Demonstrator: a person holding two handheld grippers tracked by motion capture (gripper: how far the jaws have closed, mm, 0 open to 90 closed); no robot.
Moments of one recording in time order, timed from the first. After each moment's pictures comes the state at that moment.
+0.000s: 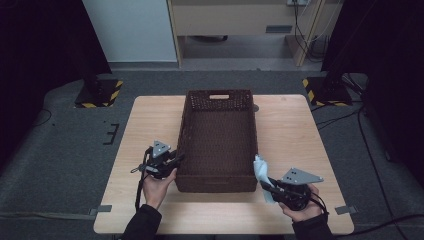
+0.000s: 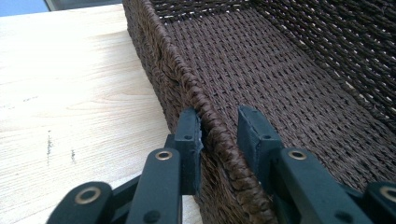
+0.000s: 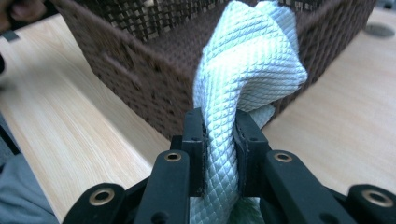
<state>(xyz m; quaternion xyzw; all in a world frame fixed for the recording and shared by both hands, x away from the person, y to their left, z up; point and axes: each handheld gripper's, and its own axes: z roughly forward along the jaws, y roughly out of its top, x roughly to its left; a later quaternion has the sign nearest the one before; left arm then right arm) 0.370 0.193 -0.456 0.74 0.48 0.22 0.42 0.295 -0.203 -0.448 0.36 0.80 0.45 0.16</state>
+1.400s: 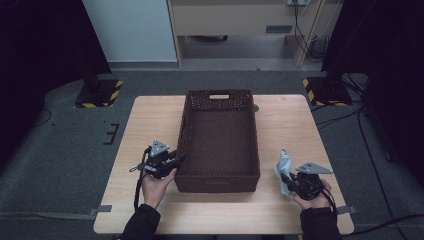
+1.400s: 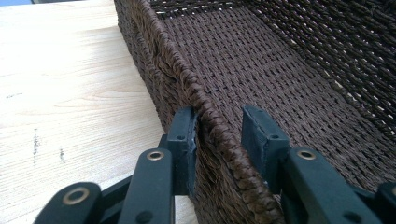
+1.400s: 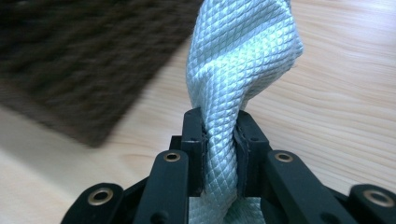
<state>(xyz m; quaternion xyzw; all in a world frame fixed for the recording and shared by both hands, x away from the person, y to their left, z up) 0.374 0.198 -0.459 0.74 0.48 0.19 0.43 0.330 -0.259 -0.486 0.51 0.75 0.37 0.20</state>
